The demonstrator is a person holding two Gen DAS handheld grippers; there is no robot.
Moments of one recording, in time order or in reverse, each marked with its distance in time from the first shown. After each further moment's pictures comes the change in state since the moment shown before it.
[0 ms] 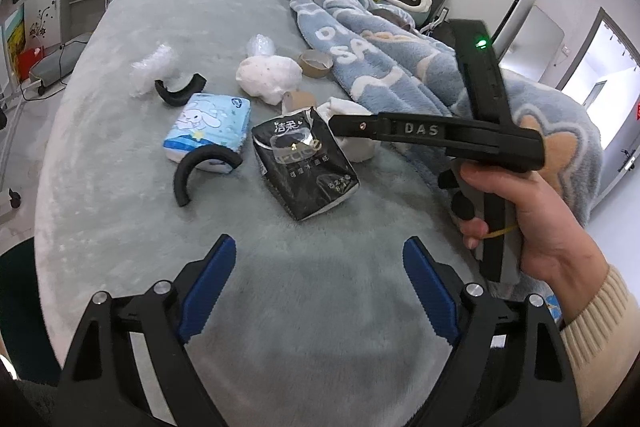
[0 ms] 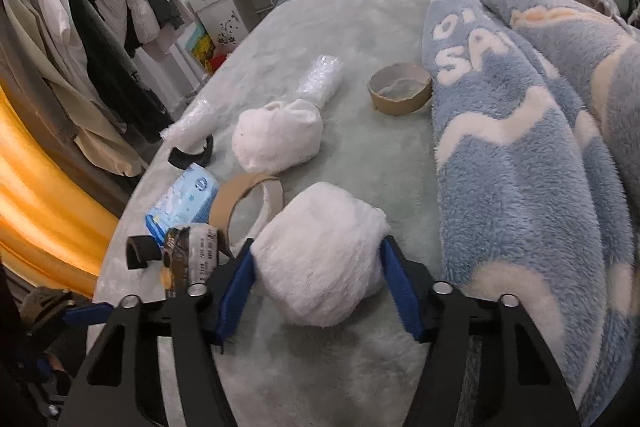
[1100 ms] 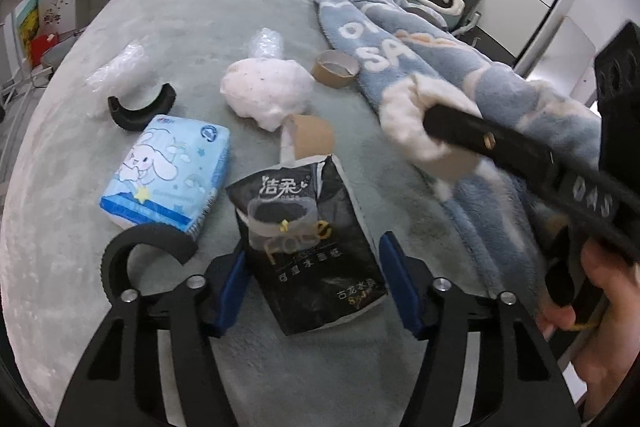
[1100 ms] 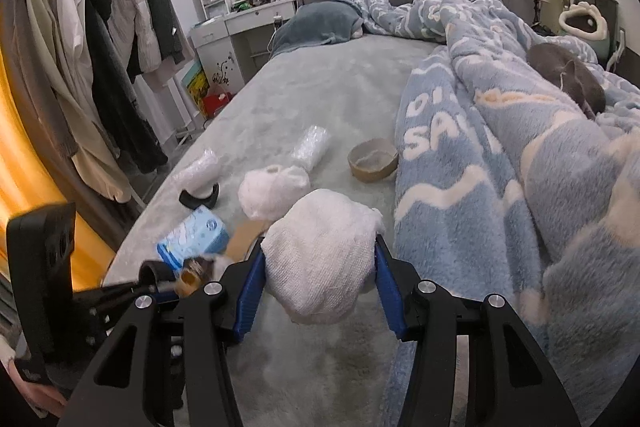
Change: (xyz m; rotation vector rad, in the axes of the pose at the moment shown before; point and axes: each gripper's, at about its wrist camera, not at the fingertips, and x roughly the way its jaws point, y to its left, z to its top) left arm 0.066 -0.004 0.043 -0.060 0.015 0.067; right arm -0.050 0.004 0.005 -0.069 -0.190 -0.098
